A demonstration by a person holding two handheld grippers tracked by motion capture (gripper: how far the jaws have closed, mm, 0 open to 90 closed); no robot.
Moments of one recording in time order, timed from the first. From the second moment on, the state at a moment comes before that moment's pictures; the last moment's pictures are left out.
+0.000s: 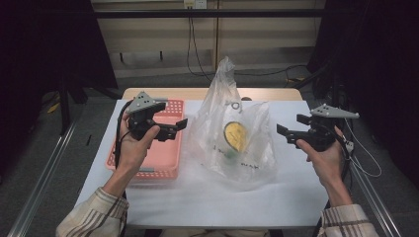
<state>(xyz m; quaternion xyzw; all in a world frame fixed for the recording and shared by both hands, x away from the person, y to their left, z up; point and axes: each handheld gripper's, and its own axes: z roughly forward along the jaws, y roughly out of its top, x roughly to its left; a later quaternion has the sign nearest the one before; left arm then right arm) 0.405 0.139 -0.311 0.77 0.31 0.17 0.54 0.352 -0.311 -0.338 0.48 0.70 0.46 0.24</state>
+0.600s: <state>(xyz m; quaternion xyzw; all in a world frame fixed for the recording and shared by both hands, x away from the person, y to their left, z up) 0.373 0.165 -0.336 0.79 0.32 0.17 0.50 0.319 -0.292 -0.361 0.49 0.71 0.45 0.24</state>
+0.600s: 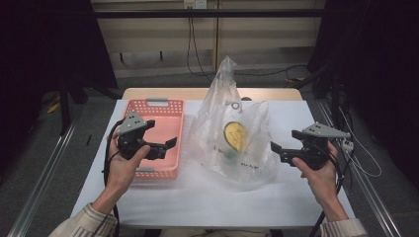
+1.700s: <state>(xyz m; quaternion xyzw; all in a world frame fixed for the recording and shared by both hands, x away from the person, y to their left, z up) 0.301 0.198 -0.386 0.79 0.35 0.18 0.48 0.263 -0.285 -0.403 0.49 0.73 0.40 0.26</state>
